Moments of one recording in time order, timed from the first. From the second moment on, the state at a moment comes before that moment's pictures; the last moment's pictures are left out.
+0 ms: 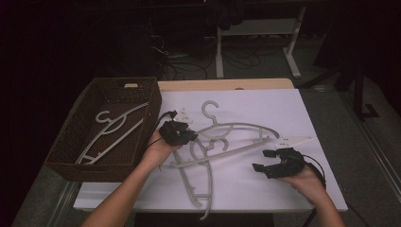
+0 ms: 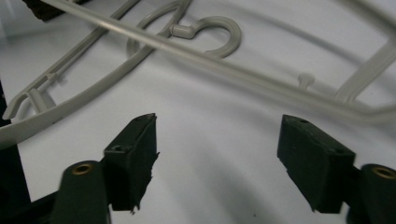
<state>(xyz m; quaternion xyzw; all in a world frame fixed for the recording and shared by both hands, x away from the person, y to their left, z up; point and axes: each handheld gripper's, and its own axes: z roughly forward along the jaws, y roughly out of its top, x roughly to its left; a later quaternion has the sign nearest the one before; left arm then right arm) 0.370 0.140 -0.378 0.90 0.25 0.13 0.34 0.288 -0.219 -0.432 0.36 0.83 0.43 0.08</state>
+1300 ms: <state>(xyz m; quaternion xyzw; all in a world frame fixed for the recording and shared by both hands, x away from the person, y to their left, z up) 0.369 0.367 -0.250 0.80 0.38 0.27 0.37 0.292 -0.216 -0.443 0.39 0.82 0.40 0.13</state>
